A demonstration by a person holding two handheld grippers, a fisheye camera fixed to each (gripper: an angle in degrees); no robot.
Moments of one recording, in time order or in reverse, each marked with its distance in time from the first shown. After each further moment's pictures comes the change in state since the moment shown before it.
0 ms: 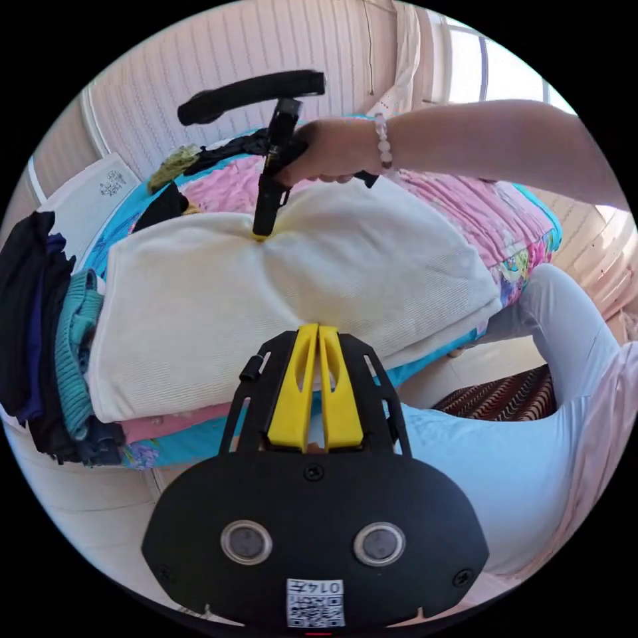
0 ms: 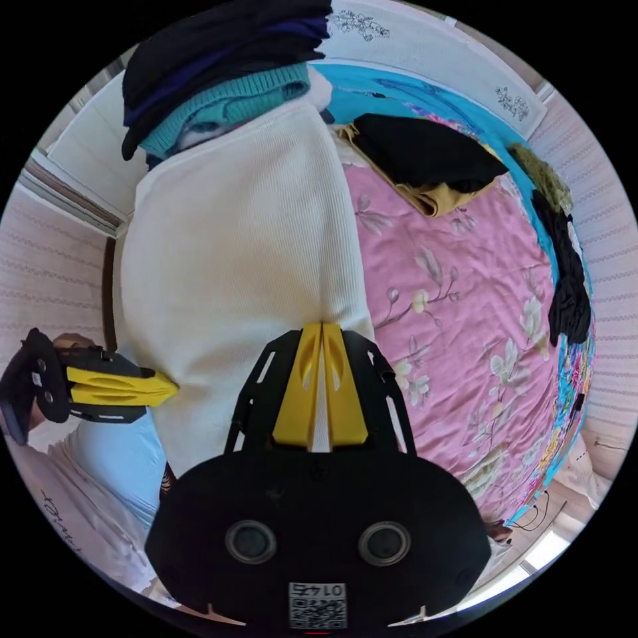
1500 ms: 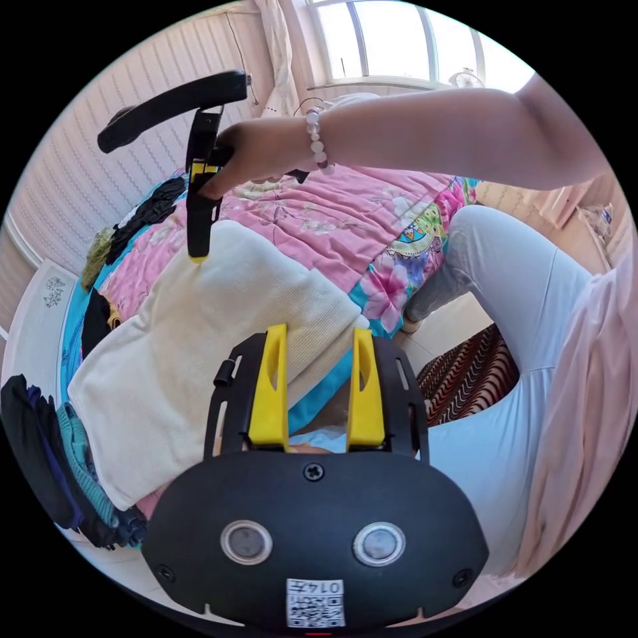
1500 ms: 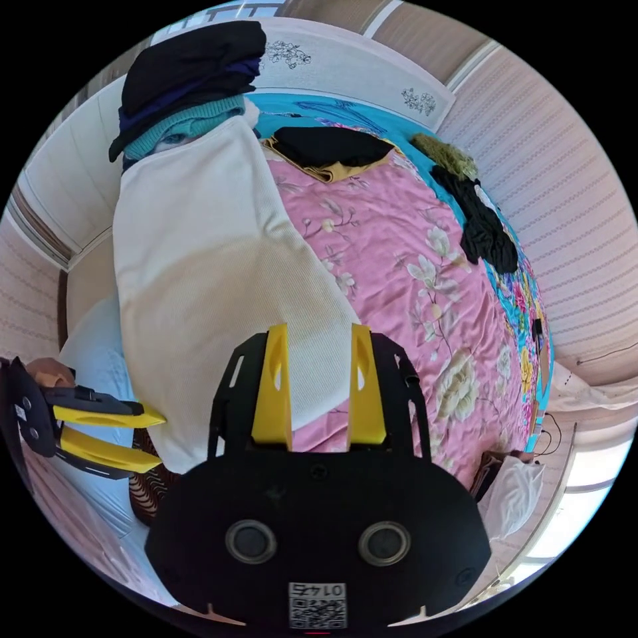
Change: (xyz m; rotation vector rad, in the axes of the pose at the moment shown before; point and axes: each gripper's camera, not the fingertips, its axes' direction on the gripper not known) left arm 0.236 -0.093 0.012 0.005 0.054 0.422; right arm -0.007 0.271 0.059 0.151 0.225 0.207
